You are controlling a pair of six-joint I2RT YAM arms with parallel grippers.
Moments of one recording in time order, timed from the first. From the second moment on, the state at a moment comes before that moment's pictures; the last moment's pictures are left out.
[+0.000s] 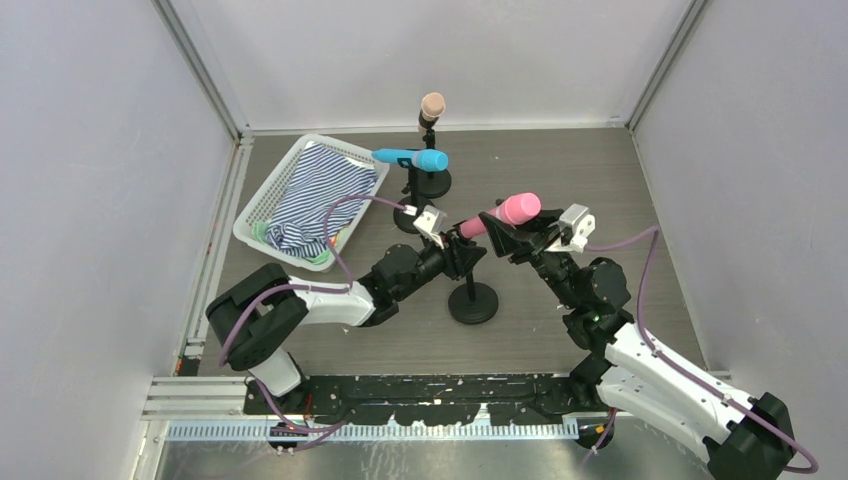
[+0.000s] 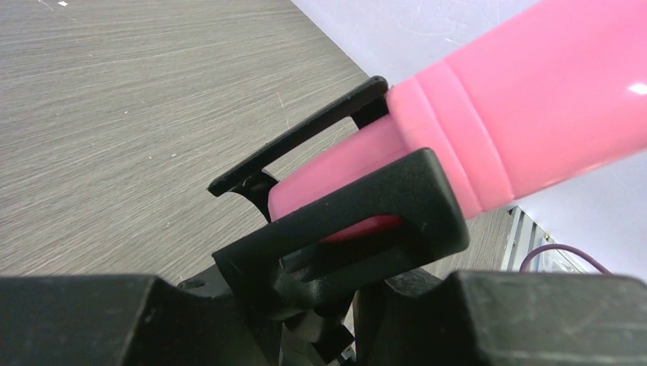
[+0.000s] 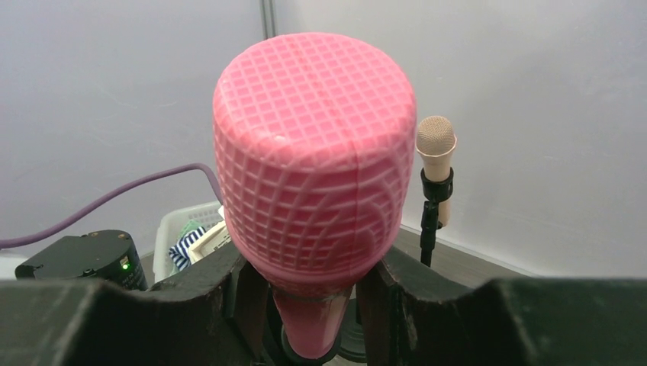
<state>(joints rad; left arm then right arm) -0.96 1.61 0.67 0.97 -0.04 -0.49 0.67 0.75 0.44 0.77 -0.06 0.10</state>
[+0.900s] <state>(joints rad) -0.99 1.68 0.69 1.05 -0.11 -0.50 0.69 0.69 0.36 0.74 0.01 0.05</state>
